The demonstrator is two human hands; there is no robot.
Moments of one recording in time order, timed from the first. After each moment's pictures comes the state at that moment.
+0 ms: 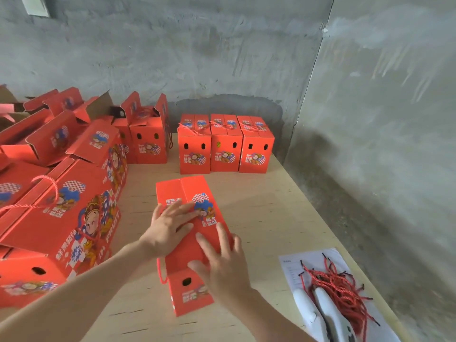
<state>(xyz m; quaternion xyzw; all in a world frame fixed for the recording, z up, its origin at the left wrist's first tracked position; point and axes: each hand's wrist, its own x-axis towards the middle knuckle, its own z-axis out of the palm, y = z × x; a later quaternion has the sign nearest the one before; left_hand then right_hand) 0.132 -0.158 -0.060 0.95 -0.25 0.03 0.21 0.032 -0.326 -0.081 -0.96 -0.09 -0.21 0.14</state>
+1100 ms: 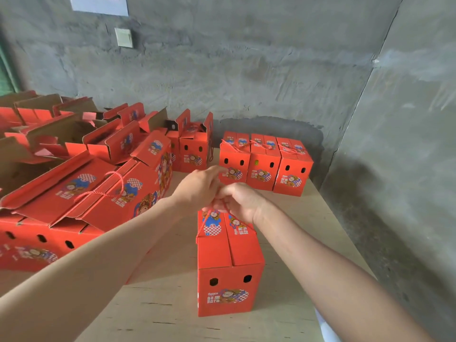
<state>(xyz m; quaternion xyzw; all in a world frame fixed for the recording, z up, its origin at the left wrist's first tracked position) 0.122 -0.151 0.063 0.92 -0.16 0.18 0.31 0.125 -0.281 0.067 -0.67 -0.08 0.24 0.70</state>
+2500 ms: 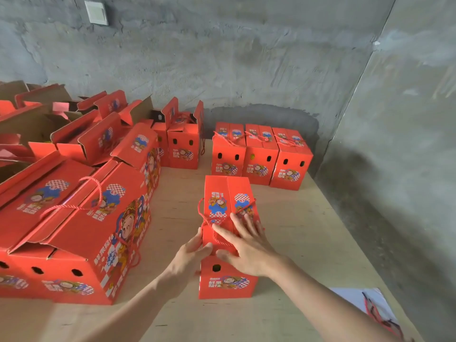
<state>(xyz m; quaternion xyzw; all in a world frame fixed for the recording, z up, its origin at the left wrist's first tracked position) 0.109 -0.144 -0.072 0.65 0.00 -0.19 0.74 0.138 -0.325 -0.052 -0.97 -0.22 0.07 0.08</state>
